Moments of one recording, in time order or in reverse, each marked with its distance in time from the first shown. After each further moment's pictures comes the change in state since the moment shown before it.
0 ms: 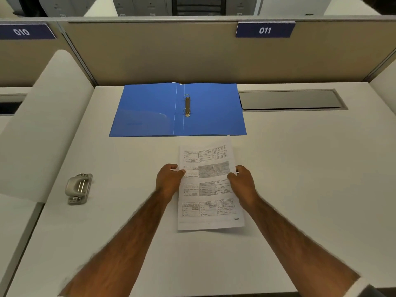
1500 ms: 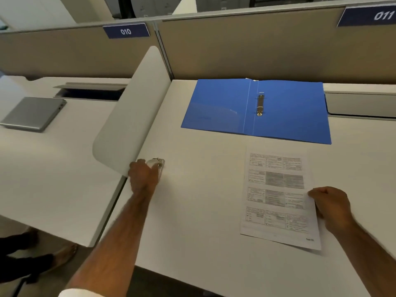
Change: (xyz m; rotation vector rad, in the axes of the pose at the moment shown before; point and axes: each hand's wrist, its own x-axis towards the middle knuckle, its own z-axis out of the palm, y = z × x) left_hand 0.019 -0.066 -0.245 0.560 0.714 -0.068; right_hand 0.019 0.023 -0.007 -0.009 0.096 0.083
